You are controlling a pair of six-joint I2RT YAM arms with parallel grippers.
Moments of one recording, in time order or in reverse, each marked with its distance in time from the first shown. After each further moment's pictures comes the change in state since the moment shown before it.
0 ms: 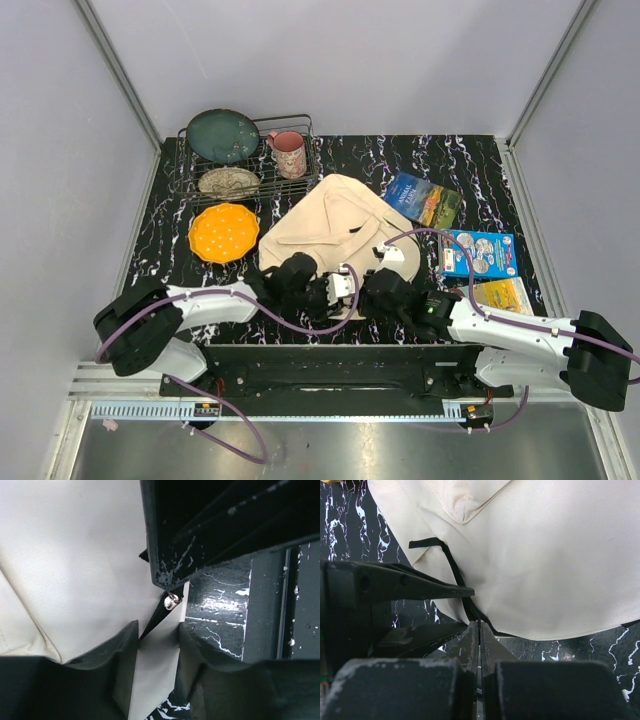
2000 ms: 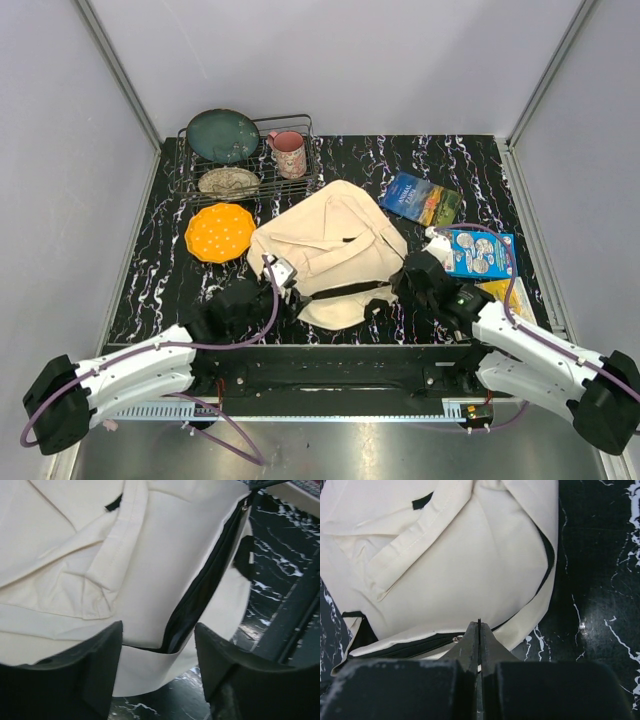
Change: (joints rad) left arm 0.033 -0.658 -0.329 0.006 -0.423 -0.421; right arm -0.309 -0.182 -0.053 -0.130 0.051 -0.013
